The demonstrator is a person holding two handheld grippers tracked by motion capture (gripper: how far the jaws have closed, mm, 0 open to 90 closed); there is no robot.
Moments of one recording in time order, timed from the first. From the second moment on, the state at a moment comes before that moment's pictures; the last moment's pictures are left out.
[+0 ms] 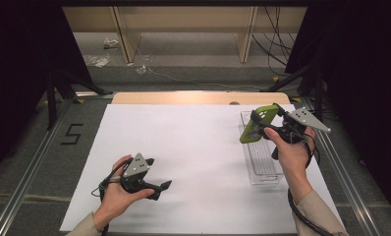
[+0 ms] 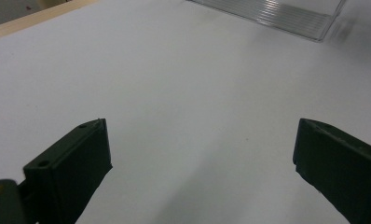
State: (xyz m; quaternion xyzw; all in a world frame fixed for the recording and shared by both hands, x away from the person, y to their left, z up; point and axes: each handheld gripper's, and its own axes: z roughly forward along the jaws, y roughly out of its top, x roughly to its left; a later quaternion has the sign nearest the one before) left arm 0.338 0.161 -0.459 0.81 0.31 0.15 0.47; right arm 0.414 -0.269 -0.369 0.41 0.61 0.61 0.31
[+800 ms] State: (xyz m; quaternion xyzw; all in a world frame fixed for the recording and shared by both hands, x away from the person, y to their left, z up) left arm 0.338 0.160 -0.459 0.81 0.31 0.15 0.47; right arm 0.419 -0.285 -0.369 0.43 0.60 0.59 0.33
